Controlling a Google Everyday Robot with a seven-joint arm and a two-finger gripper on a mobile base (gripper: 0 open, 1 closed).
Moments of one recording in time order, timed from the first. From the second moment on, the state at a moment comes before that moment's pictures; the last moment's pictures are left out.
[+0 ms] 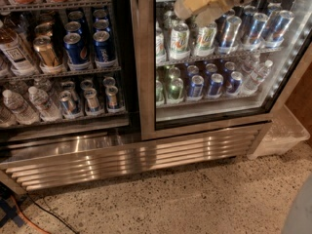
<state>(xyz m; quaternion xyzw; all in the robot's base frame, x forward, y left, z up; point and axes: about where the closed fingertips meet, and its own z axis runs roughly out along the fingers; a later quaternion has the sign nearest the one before) 0.533 -0.069 1.044 -0.42 0.81 0.35 0.20</state>
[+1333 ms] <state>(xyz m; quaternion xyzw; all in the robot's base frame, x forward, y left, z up) 0.510 -0.010 1.046 -0.51 0.71 0.43 0.22</state>
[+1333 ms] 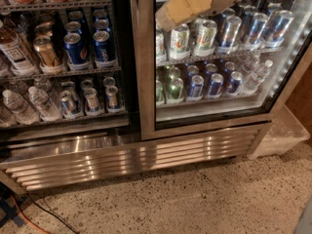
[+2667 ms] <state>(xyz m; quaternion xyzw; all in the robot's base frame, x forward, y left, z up) 0.565 -0.023 1.040 -0.51 0.70 0.39 0.30</state>
